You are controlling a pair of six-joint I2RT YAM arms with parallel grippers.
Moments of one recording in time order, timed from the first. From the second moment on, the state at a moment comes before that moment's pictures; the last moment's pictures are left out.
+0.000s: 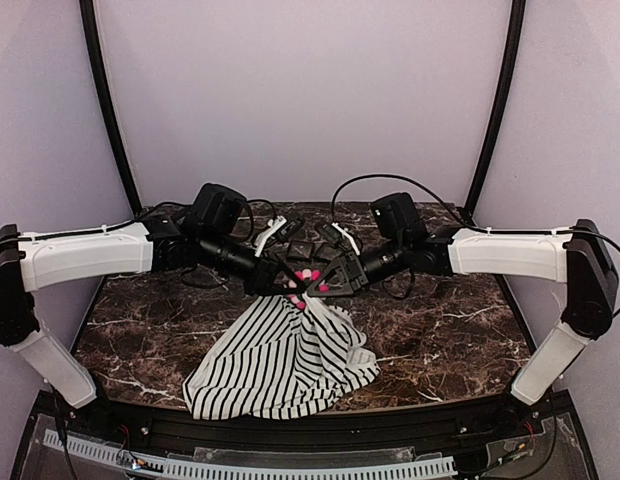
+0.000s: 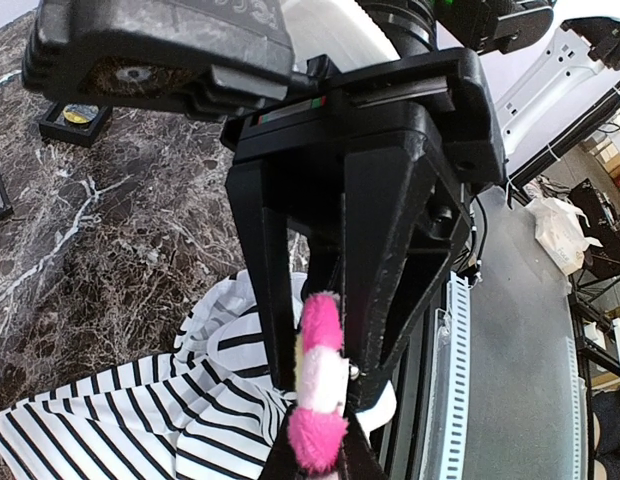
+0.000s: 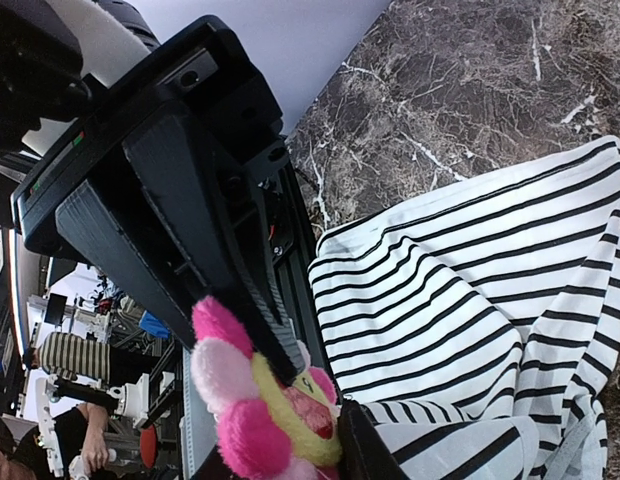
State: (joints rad) left arm -0.83 1.56 1.19 -0.27 0.67 -0.07; right arm 0.75 1.62 1.10 -0.09 -0.92 0.46
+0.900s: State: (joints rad) left arm -0.82 1.57 1.23 -0.16 0.81 -0.15; right arm 0.72 1.30 0.94 0.08 -0.78 0.41
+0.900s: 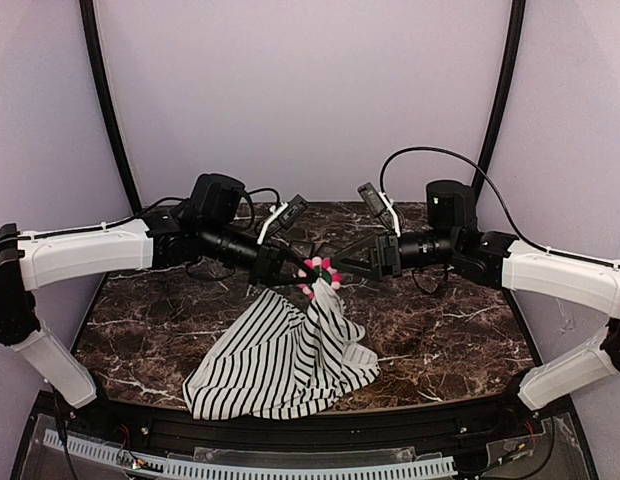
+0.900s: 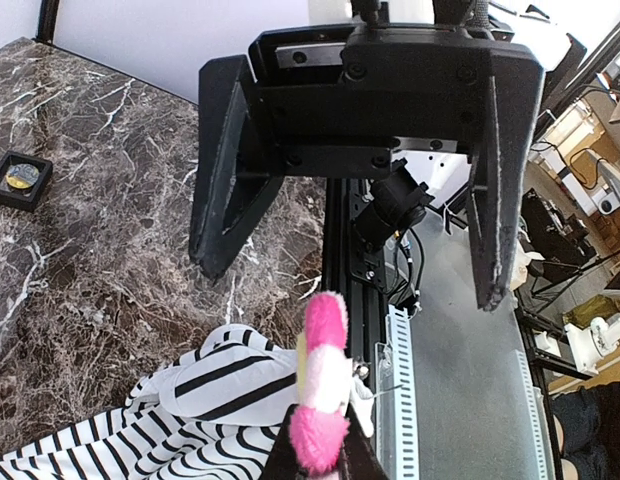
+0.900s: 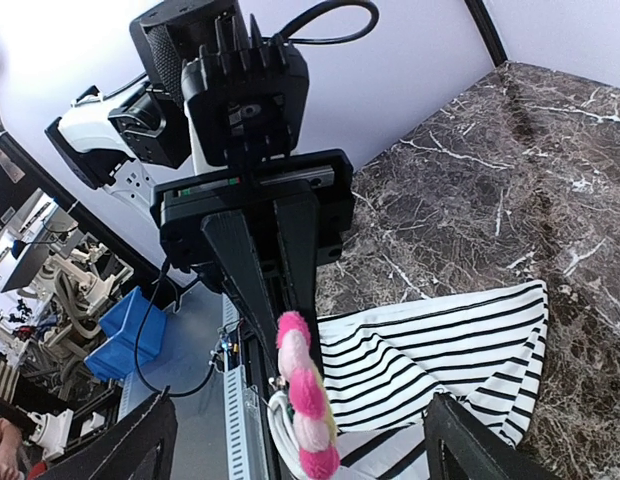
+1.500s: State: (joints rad) left arm -0.79 1.57 1.23 -0.14 0.76 -0.18; right arm 0.83 1.25 0.72 0.18 -0.60 0.40
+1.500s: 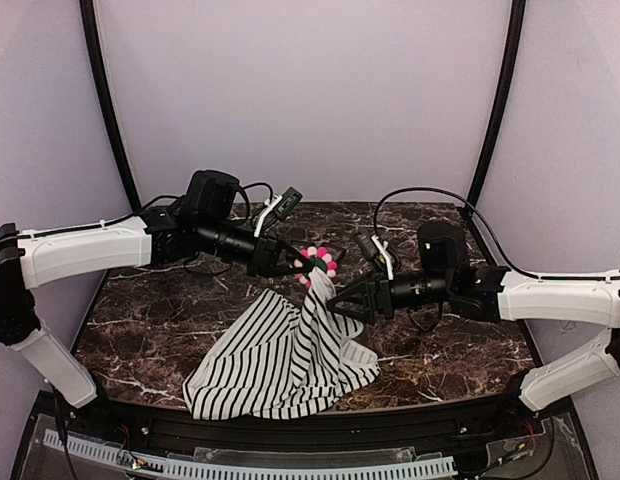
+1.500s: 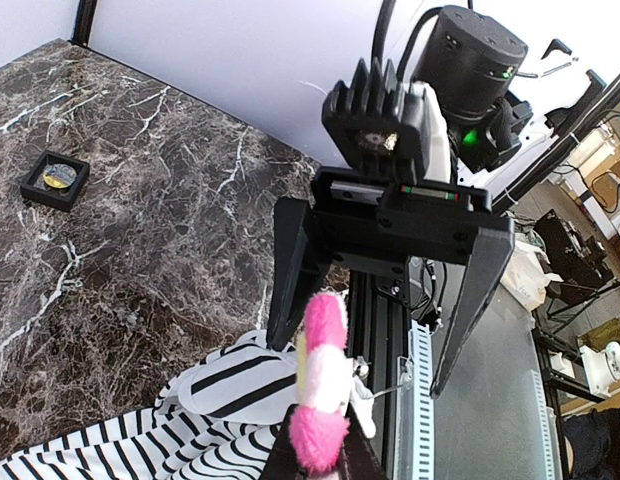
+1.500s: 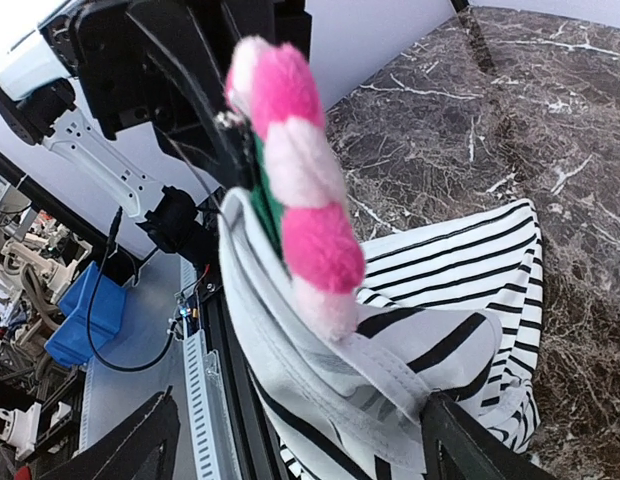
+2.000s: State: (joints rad) left arm -0.78 1.57 1.23 -0.13 0.70 -0.18; right arm 0.92 1.34 0.73 0.23 -0.40 0.40
